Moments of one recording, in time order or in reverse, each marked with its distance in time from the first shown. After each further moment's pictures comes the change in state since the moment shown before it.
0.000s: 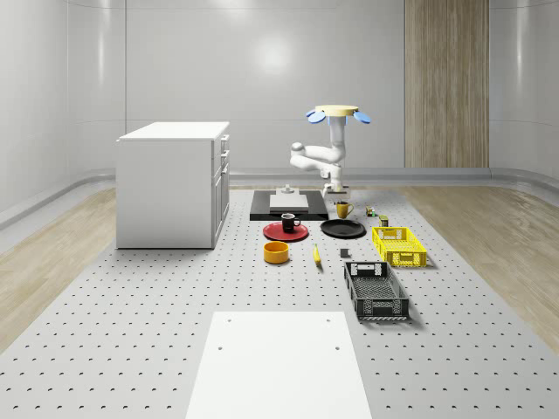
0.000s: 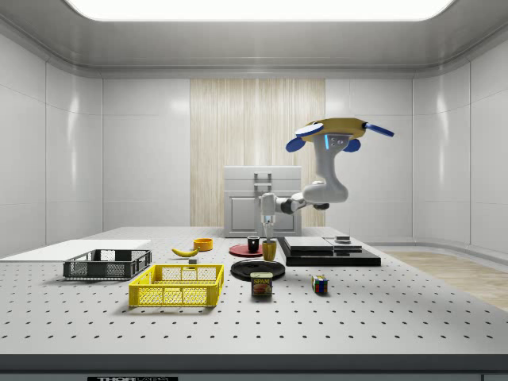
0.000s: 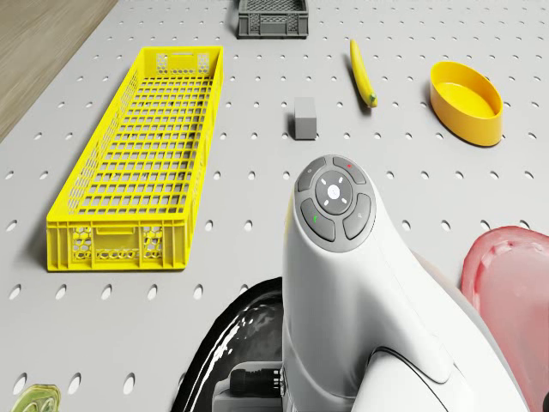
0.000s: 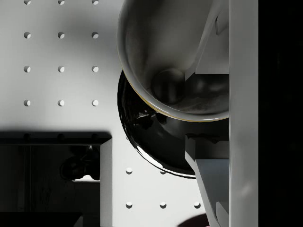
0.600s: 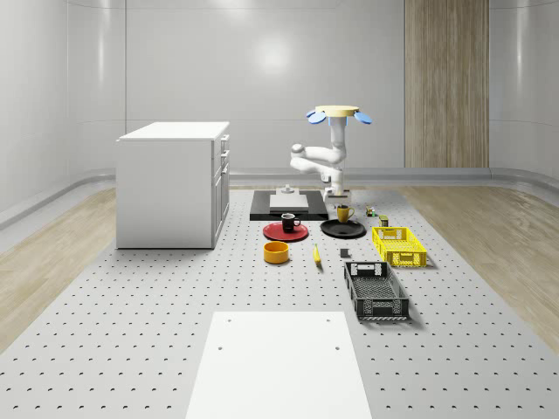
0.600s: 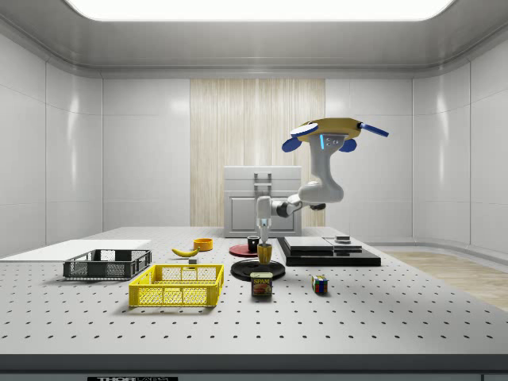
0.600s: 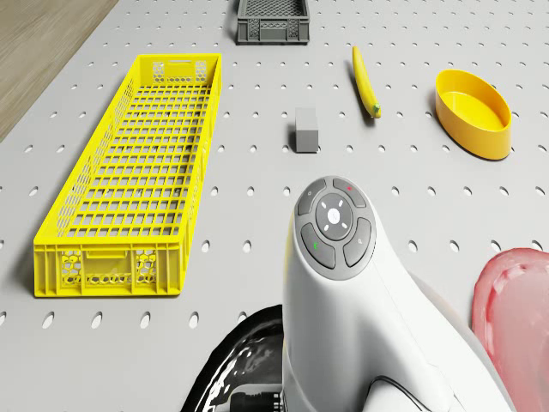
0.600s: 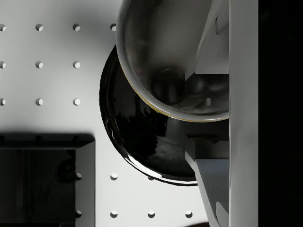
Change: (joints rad) arm -0.018 0.001 -0.080 0.024 -0.073 0.033 0.003
